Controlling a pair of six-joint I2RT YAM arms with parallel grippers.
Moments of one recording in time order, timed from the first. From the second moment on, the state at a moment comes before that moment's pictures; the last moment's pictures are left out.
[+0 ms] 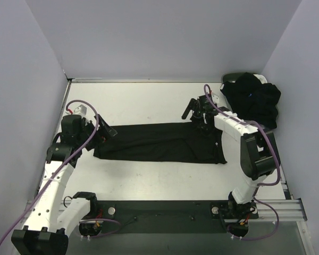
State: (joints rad) left arm -0.09 0.89 0.91 -0.70 0.19 -0.64; right arm 0.33 1.73 1.15 -0.31 0.05 0.73
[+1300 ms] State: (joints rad) left arm -0.09 0.96 0.81 -0.64 0.21 -0.59; right arm 0.33 2.70 2.29 -0.09 -0.46 1.05
